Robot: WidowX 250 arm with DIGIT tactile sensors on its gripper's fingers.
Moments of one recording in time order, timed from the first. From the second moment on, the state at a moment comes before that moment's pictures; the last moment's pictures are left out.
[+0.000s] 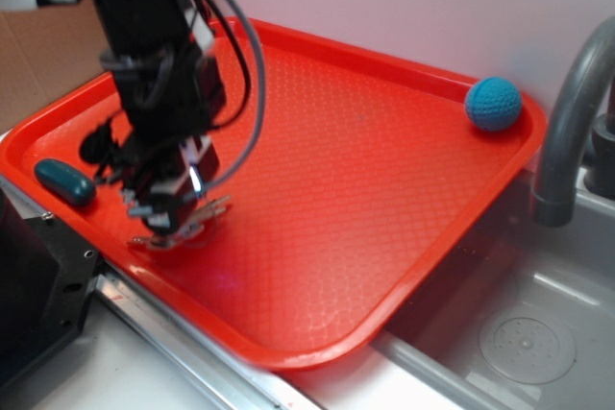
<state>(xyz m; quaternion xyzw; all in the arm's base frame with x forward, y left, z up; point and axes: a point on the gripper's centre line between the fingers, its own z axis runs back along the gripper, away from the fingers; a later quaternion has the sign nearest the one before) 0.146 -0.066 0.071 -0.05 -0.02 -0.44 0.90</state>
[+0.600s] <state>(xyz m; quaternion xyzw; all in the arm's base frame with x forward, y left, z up) 0.165 0.076 0.211 -0.05 -0.10 -0.09 0.99</state>
